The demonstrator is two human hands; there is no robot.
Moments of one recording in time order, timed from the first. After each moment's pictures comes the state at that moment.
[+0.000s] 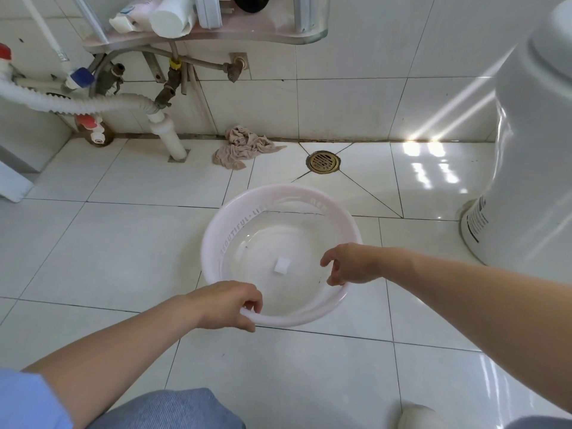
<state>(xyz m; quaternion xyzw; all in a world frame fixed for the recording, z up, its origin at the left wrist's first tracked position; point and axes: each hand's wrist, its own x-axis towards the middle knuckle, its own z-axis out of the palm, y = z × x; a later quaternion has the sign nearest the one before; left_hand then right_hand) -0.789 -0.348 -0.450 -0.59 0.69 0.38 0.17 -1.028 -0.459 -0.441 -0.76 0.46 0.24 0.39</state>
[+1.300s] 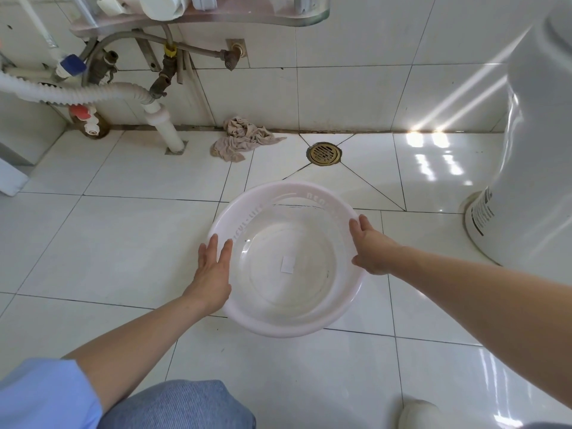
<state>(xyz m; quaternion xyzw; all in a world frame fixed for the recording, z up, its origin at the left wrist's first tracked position) -0.773 -0.353 -0.494 -0.79 0.55 0.26 0.03 -1.050 -0.473 -0.472 -0.77 0.54 0.23 0.24</state>
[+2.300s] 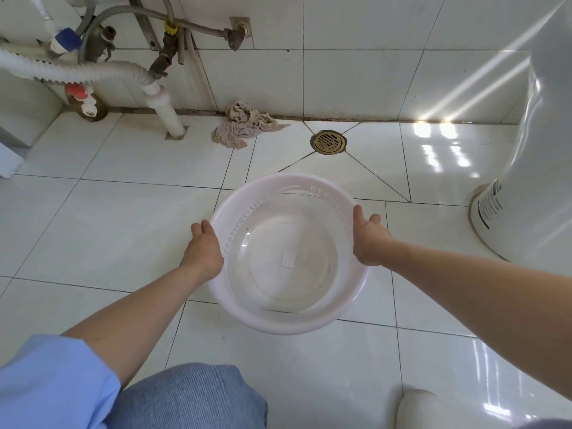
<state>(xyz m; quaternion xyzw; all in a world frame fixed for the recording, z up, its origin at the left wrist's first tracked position) -0.759 -0.379 -0.488 -0.86 0.44 0.25 0.01 -1.029 -0.466 -0.480 -0.71 0.64 0.16 0.25</state>
